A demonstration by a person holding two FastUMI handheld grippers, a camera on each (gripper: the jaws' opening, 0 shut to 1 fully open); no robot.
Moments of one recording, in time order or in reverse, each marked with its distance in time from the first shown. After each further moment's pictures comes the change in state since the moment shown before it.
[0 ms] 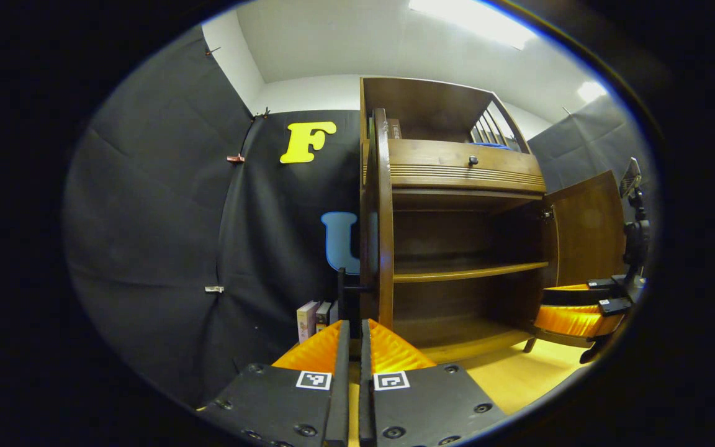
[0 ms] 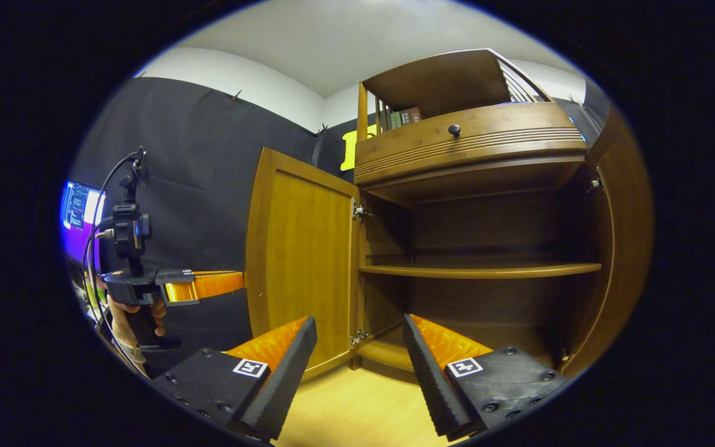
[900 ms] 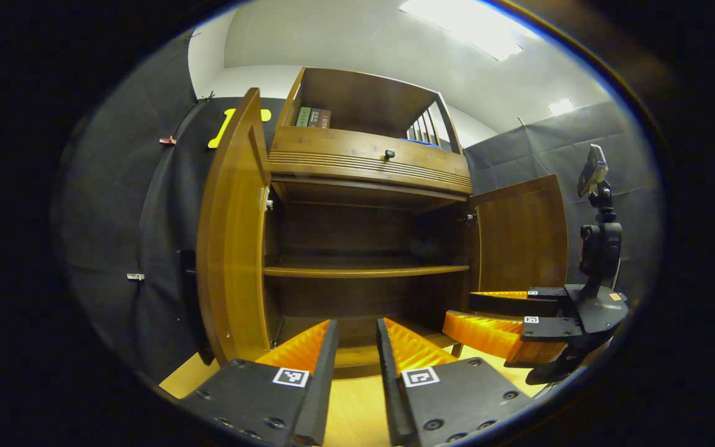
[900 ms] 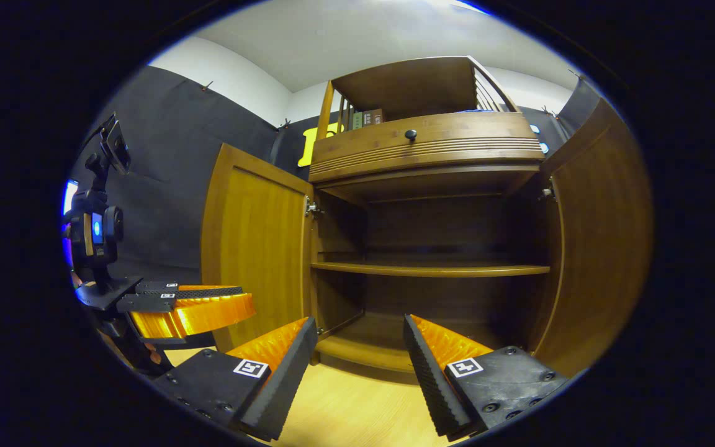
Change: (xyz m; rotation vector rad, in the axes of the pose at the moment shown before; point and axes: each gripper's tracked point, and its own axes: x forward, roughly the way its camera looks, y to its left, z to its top) left arm 0.032 -0.129 -0.010 -0.035 0.011 -0.326; right arm -0.025 -0.059 0.009 -0.051 0.005 -0.262
